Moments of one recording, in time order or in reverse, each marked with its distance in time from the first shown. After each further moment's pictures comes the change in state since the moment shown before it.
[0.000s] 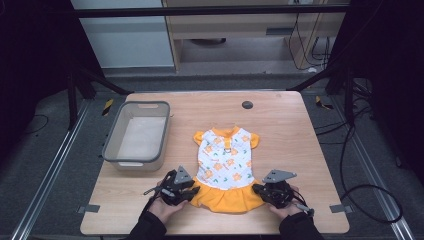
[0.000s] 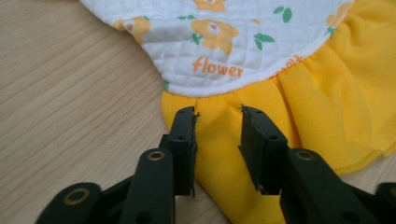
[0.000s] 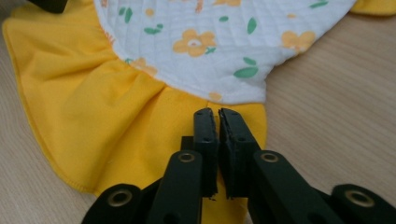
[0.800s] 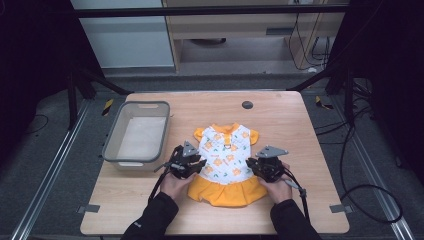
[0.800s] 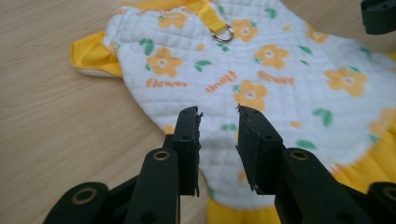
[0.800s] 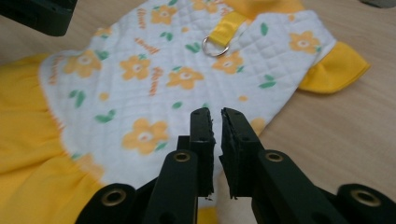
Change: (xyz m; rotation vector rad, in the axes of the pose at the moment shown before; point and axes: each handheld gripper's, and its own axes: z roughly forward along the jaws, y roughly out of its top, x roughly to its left) left arm 0.024 0.053 0.019 -0.085 0.068 -0.024; right arm -0.027 0.049 0.029 -0.097 -0.098 0.017
